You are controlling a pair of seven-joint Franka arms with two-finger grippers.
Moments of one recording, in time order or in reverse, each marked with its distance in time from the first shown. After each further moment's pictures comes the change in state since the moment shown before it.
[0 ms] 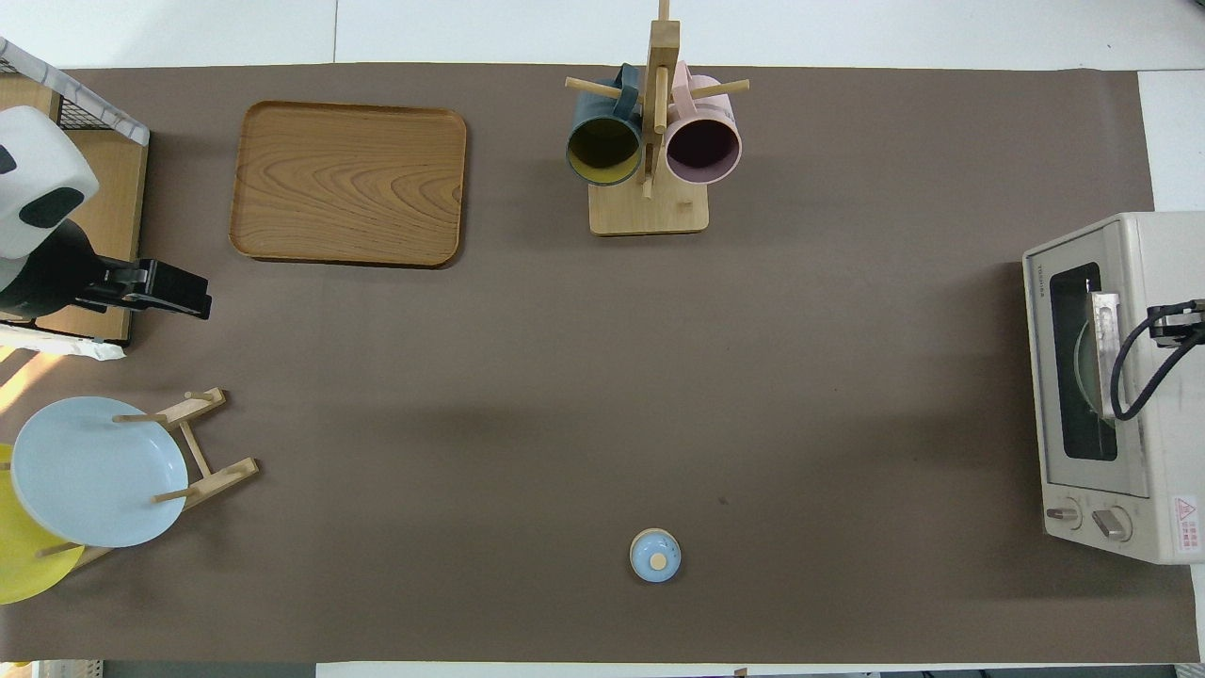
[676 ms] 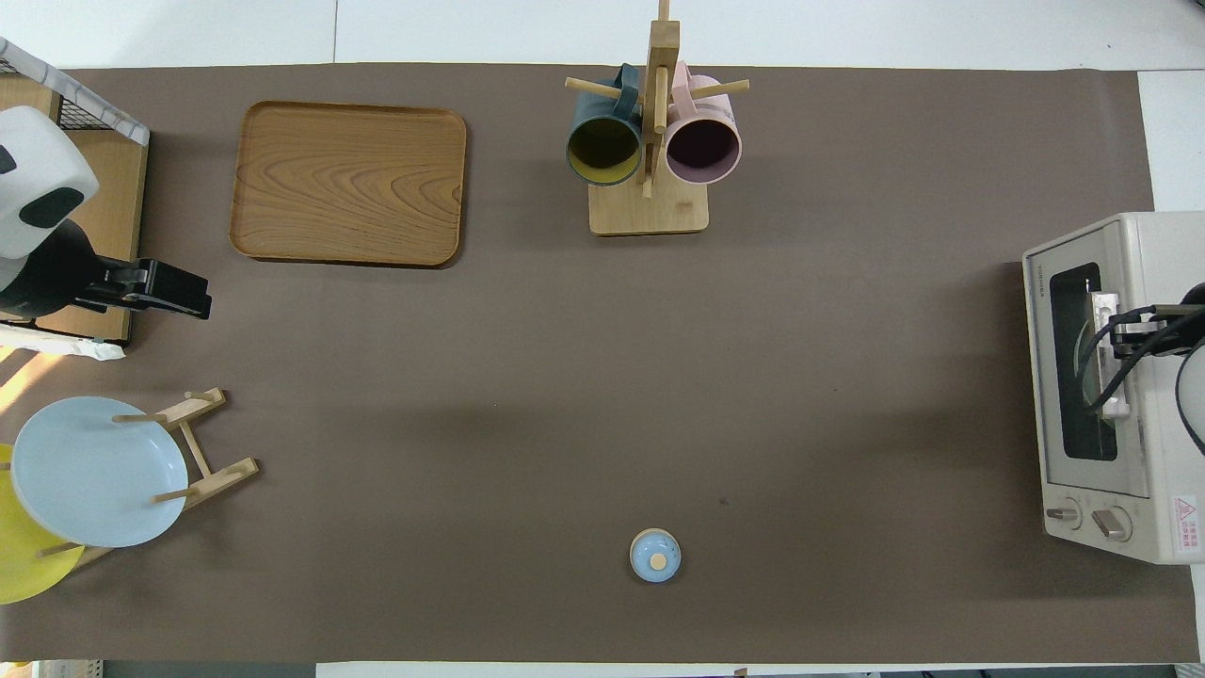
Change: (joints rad) left arm 0.000 0.000 0.000 0.000 0.000 0.000 0.000; right arm 0.002 0.019 0.004 -0.053 0.023 0.052 0.022
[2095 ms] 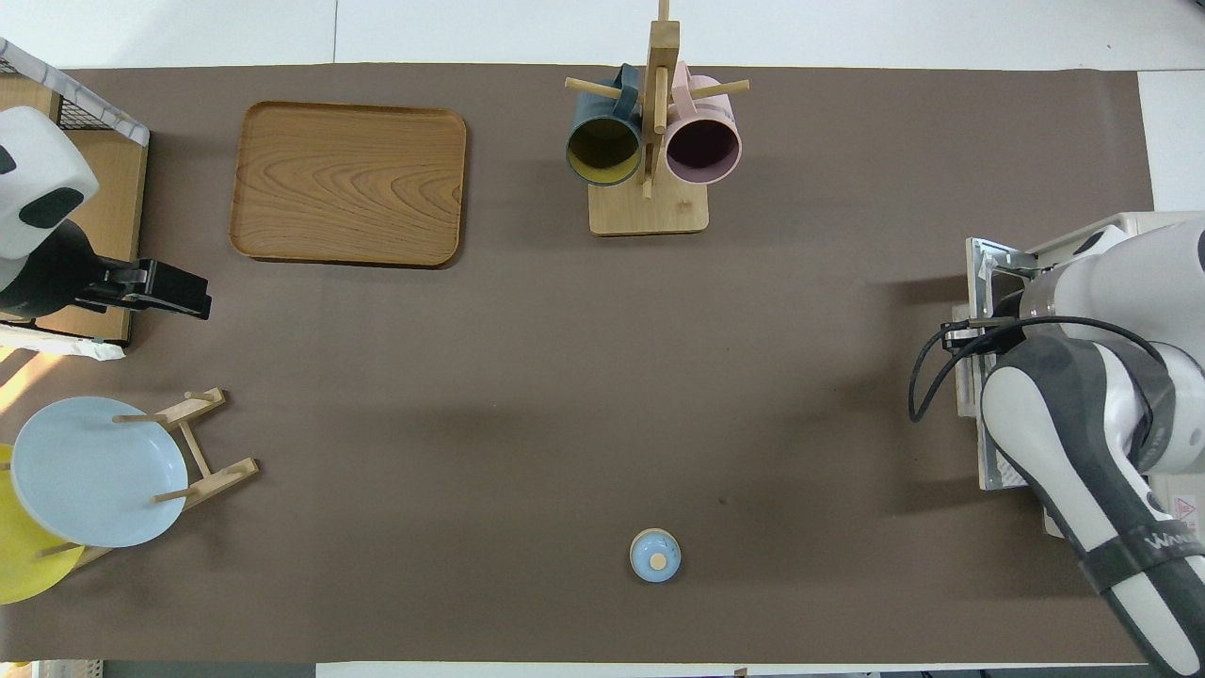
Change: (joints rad) left arm 0.000 0.000 0.000 0.000 0.000 0.000 0.000; right arm 0.151 0.080 0.025 -0.158 0.120 0.254 0.054
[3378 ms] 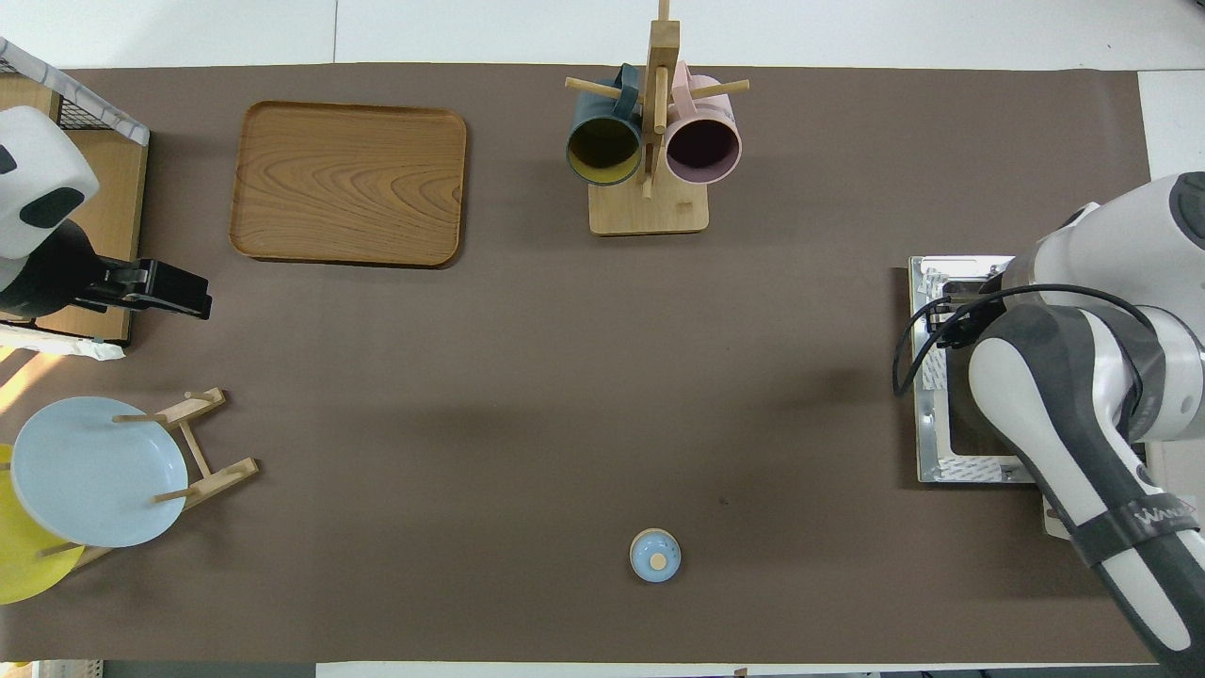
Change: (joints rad) left arm 0.000 0.000 0.000 0.000 0.000 0.000 0.000; right arm 0.025 0.045 -0.014 0.108 -0.012 -0.135 0.059
